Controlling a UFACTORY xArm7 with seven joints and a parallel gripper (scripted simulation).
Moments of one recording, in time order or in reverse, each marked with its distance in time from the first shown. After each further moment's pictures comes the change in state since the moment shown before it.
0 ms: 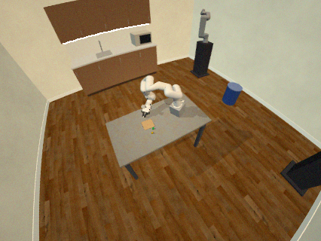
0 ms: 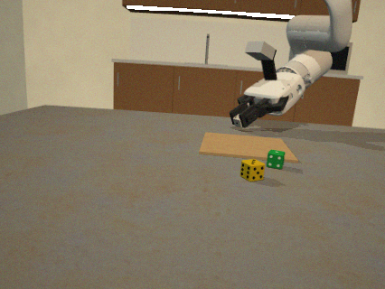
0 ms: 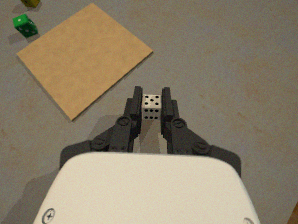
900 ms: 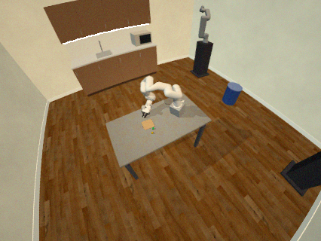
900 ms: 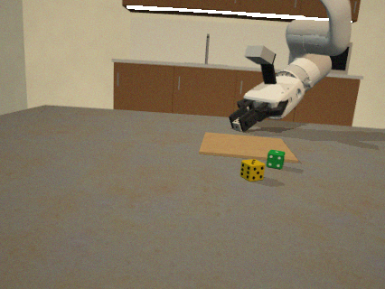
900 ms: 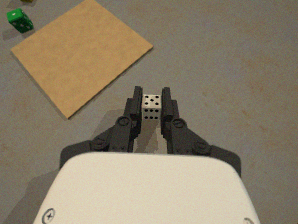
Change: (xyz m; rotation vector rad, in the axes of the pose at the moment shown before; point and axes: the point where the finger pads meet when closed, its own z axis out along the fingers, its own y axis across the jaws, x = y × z) arm -0.007 0.000 0.004 0.000 0.000 0.000
